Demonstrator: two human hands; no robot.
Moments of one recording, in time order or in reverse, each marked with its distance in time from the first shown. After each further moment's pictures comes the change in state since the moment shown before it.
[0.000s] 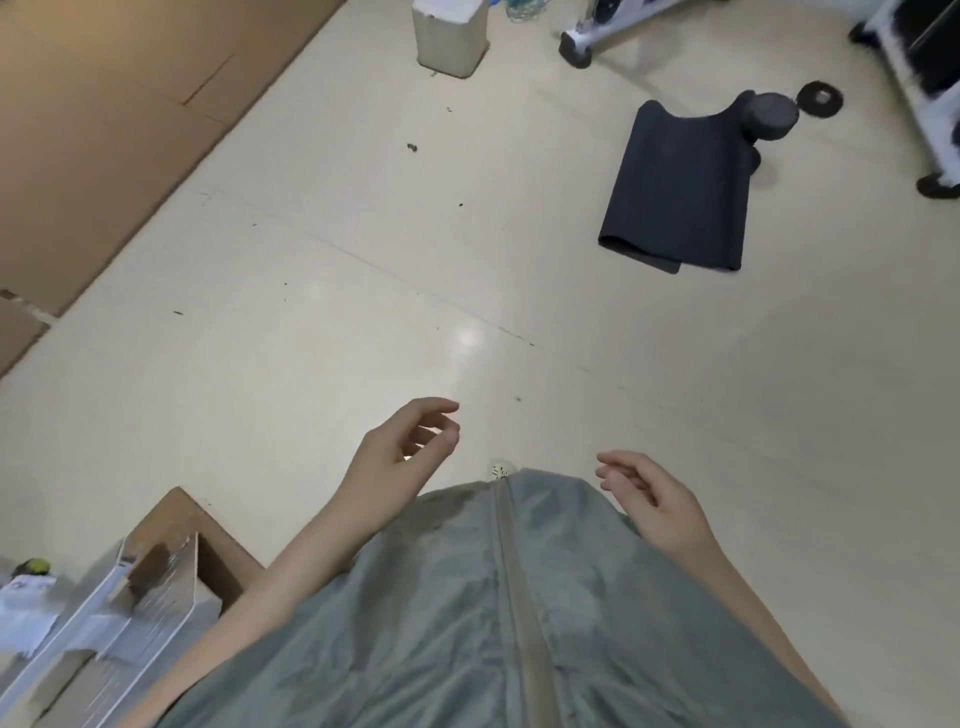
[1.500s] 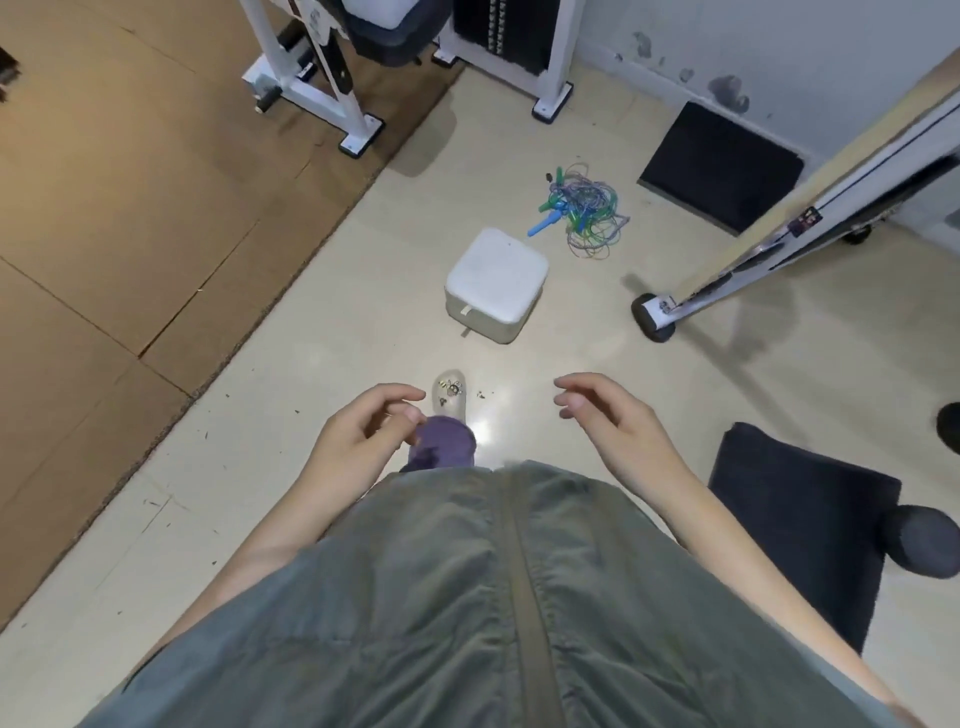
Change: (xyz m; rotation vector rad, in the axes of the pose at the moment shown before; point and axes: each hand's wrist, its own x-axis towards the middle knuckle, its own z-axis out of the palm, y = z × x) left_hand 1.209 0.437 -0.471 -0.158 0.158 -0.108; right_hand 1.223 -0.781 -0.019 -0.040 -0.180 -0.180
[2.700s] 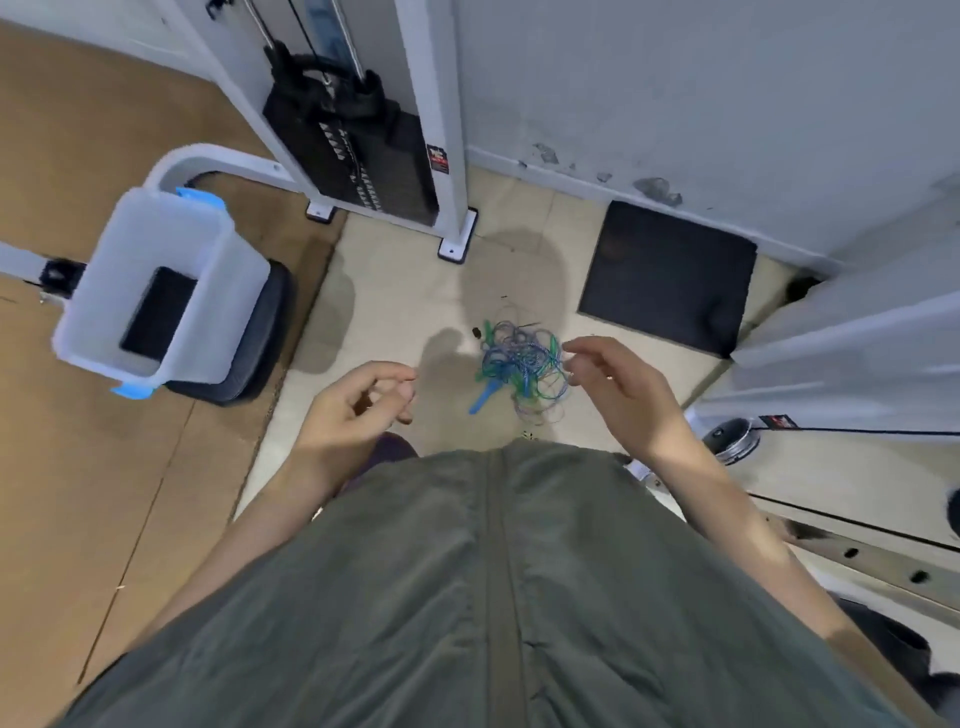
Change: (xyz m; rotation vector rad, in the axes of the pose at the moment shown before) left_hand 0.712 0.421 0.111 0.118 -0.163 0.042; right_hand 0.665 -0.189 -0.348 0.071 0.241 0.097
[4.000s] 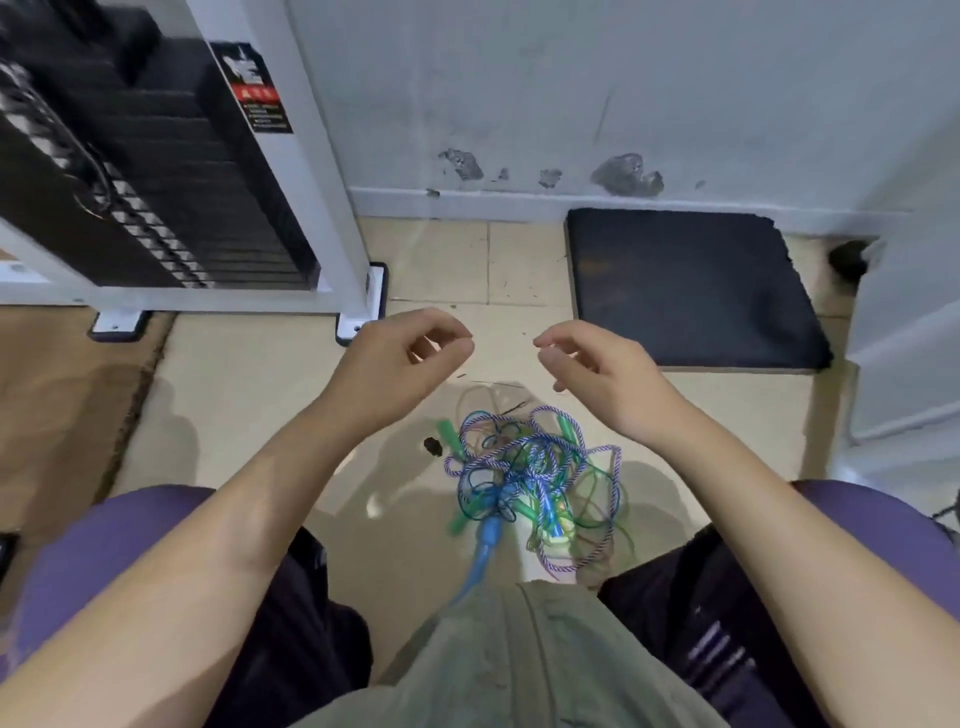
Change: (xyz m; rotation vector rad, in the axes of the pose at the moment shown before) left_hand 0.469 -0.301 0.154 0.358 -0.293 0.639; right_hand 0.359 0.373 0.137 -0.171 0.245 -0.204
